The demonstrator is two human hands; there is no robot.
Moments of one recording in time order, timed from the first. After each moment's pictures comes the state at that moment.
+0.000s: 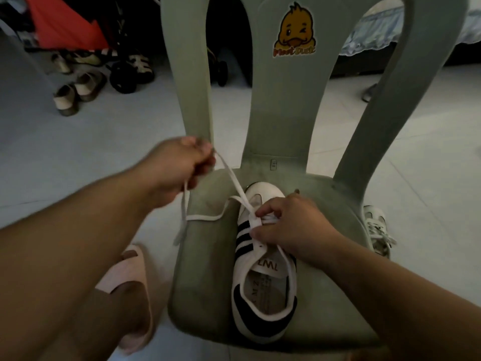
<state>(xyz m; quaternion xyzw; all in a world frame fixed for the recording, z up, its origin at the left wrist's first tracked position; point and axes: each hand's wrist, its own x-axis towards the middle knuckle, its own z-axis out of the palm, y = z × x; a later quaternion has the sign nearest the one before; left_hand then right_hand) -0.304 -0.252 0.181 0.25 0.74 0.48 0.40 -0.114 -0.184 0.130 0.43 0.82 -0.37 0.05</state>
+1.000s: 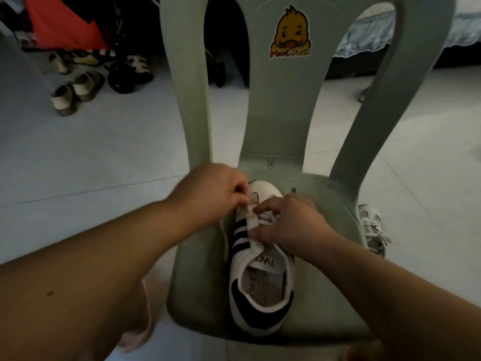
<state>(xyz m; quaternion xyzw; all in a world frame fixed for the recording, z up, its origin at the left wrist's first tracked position) -0.266 -0.255 0.162 0.61 0.76 0.15 0.18 -0.113 -0.186 0.130 0.45 0.83 -0.32 0.06</state>
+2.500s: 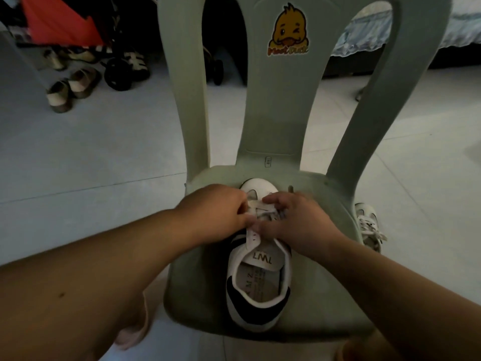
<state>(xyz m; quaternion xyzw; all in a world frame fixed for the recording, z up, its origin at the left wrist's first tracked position) -0.254 -0.258 0.142 0.61 0.75 0.03 0.24 -0.101 -0.183 0.124 0.47 0.81 -0.36 0.02</state>
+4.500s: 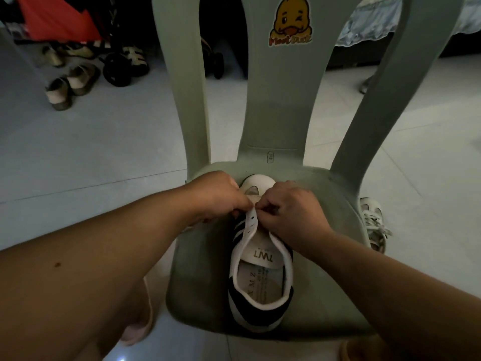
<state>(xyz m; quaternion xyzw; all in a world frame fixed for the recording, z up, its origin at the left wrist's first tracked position) -0.264 -0.241 0.144 0.39 0.80 0.17 0.43 -0.113 -0.181 0.111 0.29 0.92 -0.22 -0.16</state>
